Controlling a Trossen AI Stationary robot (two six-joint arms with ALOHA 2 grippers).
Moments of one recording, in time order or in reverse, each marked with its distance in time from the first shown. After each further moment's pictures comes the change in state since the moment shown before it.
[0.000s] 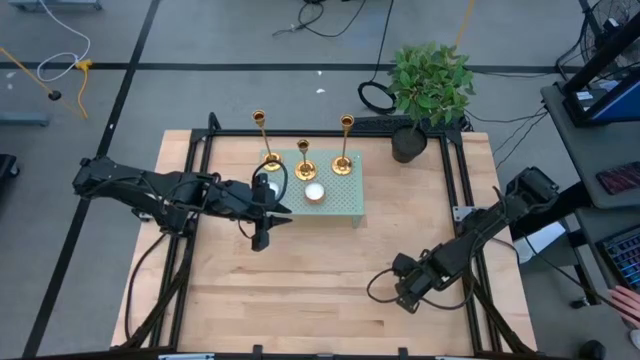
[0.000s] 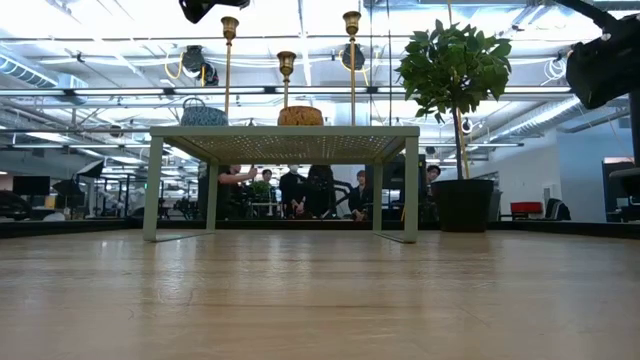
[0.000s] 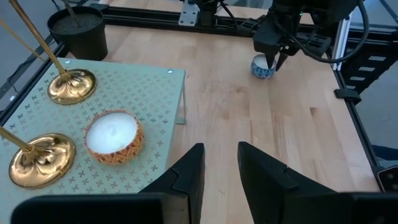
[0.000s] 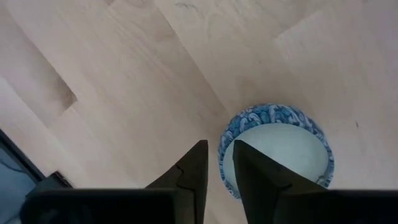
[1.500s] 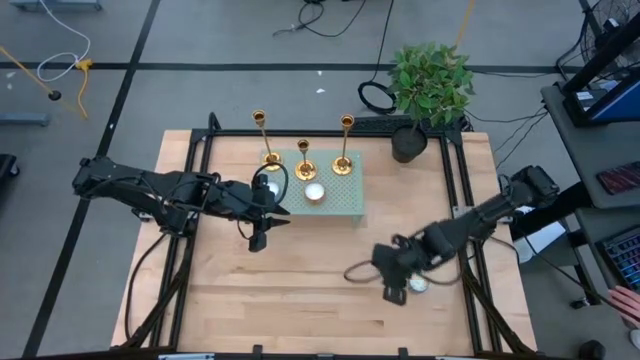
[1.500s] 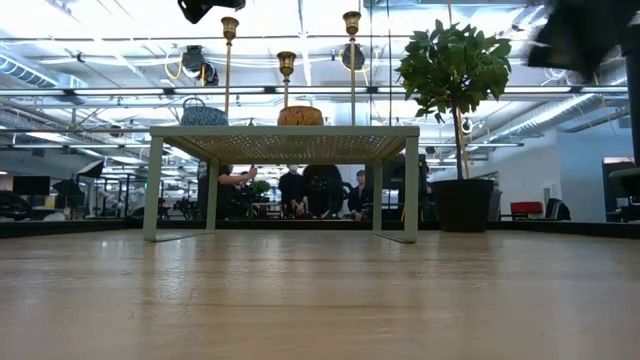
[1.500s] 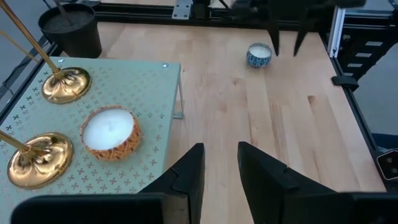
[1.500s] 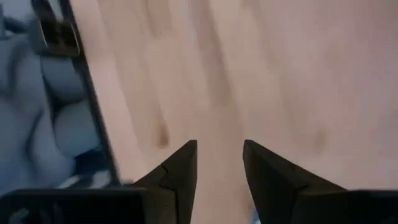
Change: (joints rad) left arm 0.001 -0.004 0.000 -0.026 0.024 0.039; right arm -0.175 -0.014 0.282 -0.086 0.027 -0.462
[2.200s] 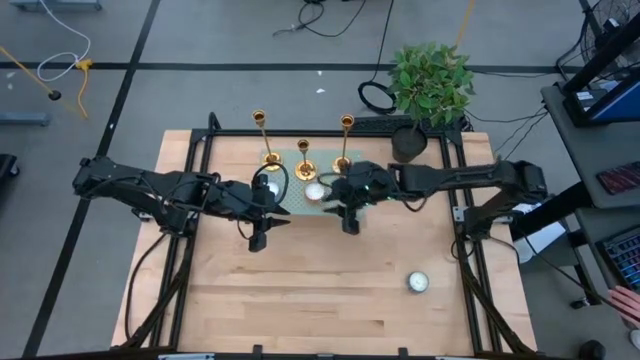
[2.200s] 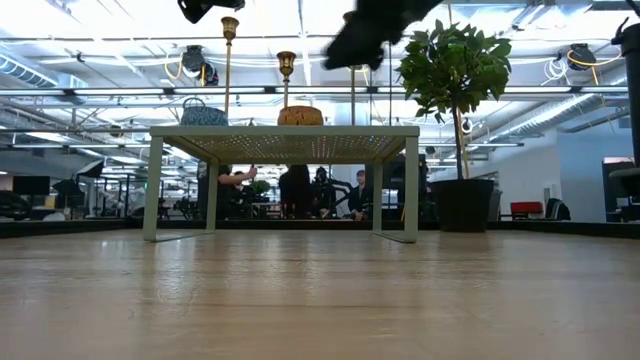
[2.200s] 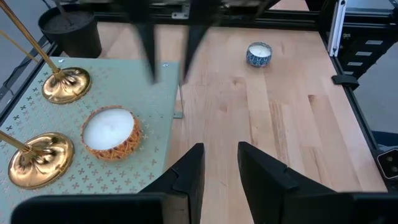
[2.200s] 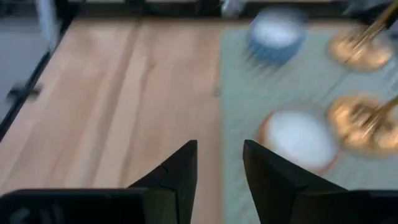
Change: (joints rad) left arm 0.000 0.000 0.000 -0.003 0.000 0.004; right arm -0.525 0.052 0.096 0.496 -0.025 -0.851
